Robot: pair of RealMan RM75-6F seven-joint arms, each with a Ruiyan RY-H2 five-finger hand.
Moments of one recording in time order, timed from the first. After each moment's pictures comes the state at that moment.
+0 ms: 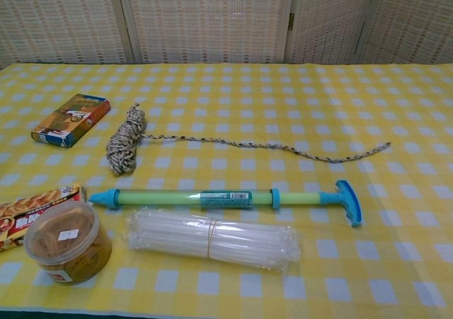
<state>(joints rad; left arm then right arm) -0.12 -1.20 -0.08 -1.60 1.45 1.48 0.18 0.11 -1.11 0.09 -1.63 -1.46 1.44 -0.06</state>
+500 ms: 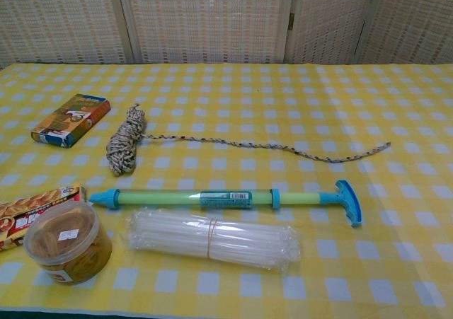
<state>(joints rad) -0.13 -1.18 -0.07 -1.62 1.45 1.46 0.17 0.10 -1.11 0.08 -1.61 -1.47 1.46 -0.04</state>
